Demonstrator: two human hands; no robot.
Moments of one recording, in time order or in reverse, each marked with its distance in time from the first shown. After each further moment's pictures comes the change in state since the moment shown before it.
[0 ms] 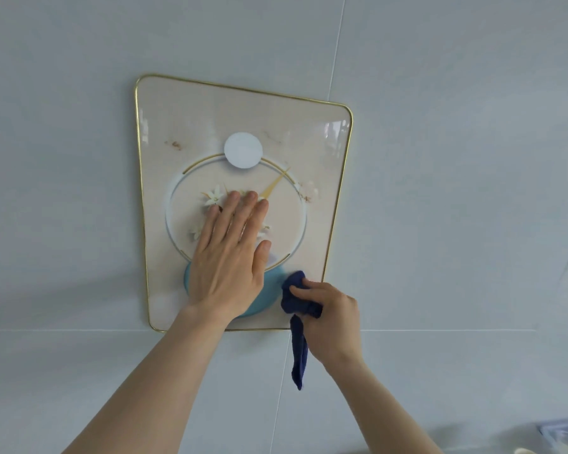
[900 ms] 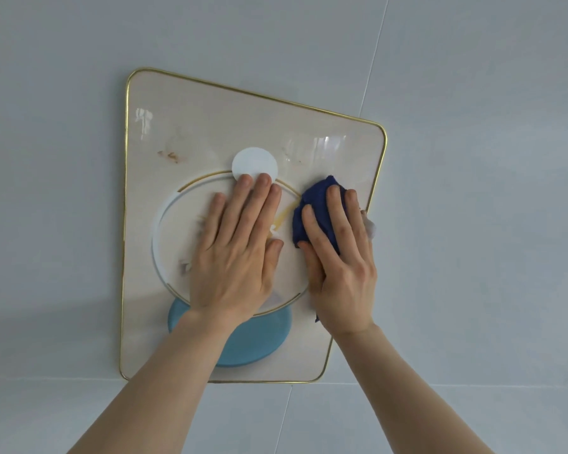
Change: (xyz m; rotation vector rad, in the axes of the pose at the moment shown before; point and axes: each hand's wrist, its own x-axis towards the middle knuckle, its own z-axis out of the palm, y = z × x) left_hand 0.049 -0.015 0.037 0.138 0.216 0.019; right_hand 0.123 -0.026 0.010 -0.356 0.496 -0.825
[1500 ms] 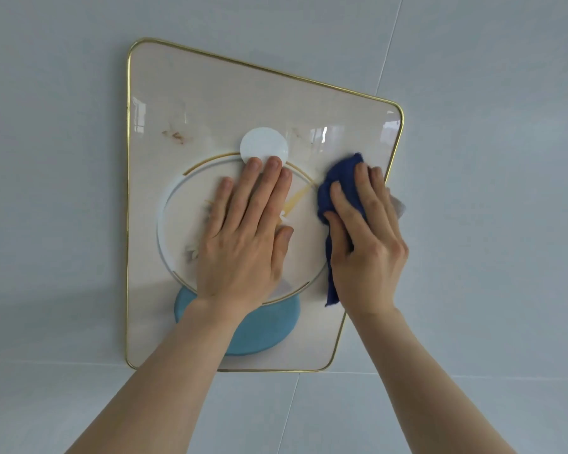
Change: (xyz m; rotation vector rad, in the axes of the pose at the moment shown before) left_hand -0.002 0.001 0.000 -0.010 0.009 -0.011; right_hand 0.009 0.005 0.001 -0.030 0.143 0.097
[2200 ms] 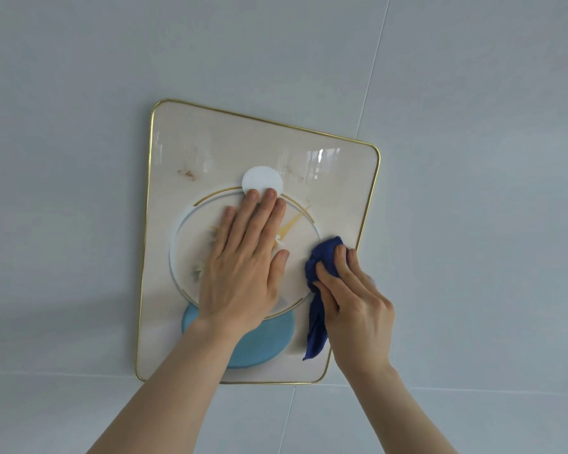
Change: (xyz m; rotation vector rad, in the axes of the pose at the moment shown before) left_hand 0.003 0.000 -0.023 -0.133 -0.083 0.003; right_hand -0.034 -0.014 -0.042 -0.117 -0.265 0.019
